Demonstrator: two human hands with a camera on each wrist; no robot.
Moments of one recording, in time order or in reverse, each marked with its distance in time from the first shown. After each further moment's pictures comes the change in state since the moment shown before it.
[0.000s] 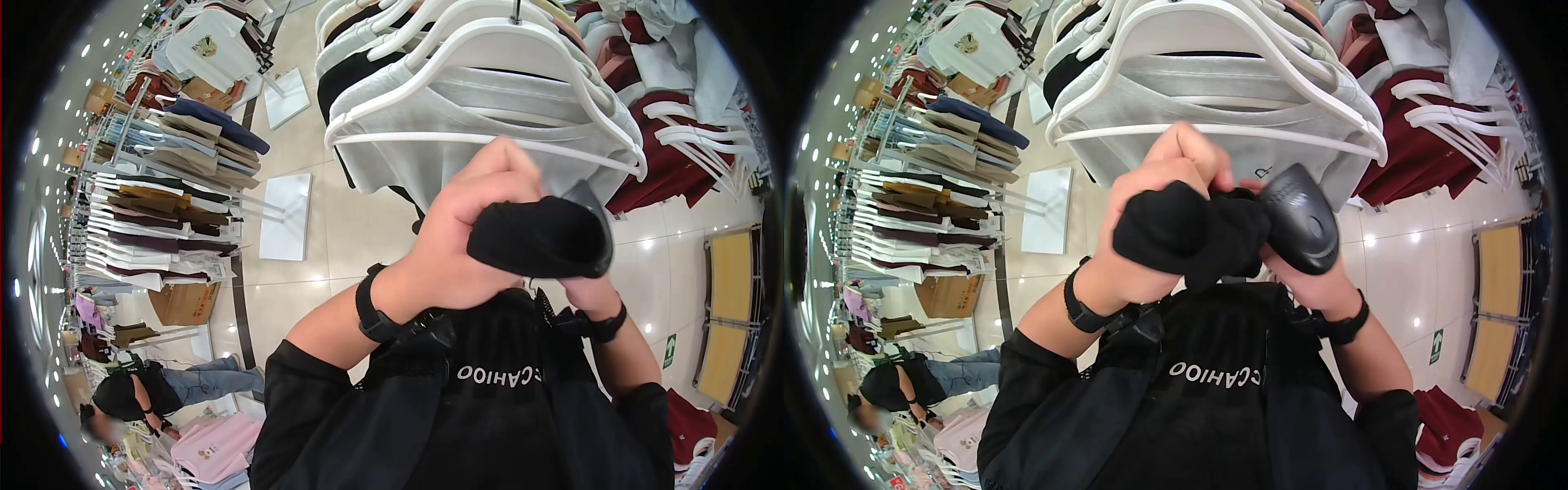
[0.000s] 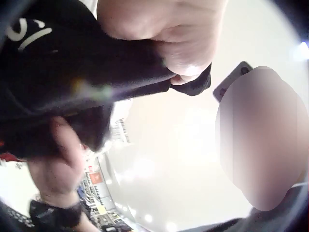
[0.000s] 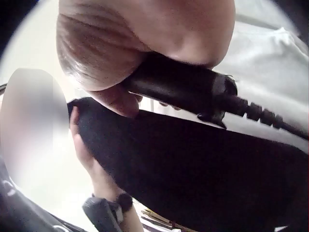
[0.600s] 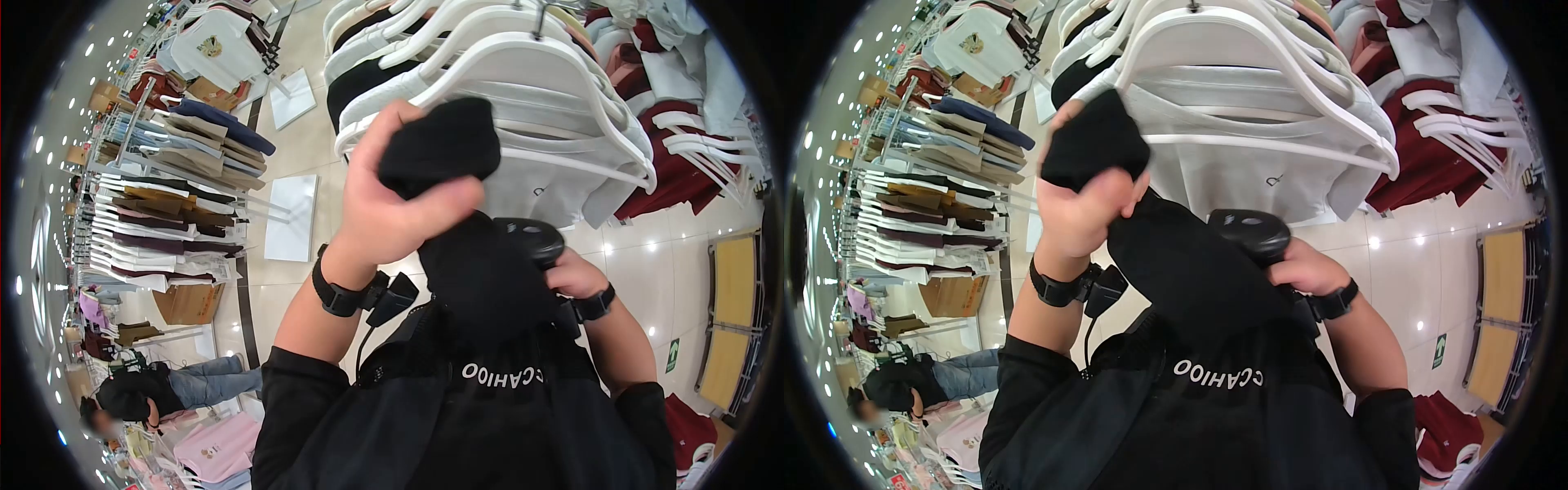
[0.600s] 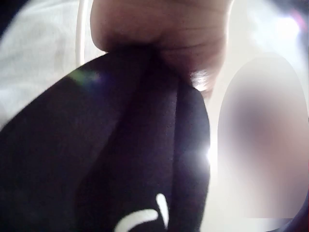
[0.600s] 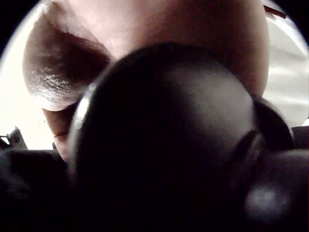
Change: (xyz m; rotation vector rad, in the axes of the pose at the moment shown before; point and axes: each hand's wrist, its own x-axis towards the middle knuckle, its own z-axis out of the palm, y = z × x) left_hand -0.001 0.008 -0.068 -0.291 0.156 -0.187; right_hand 0.013 0.040 -0.030 0.205 -0.381 0.506
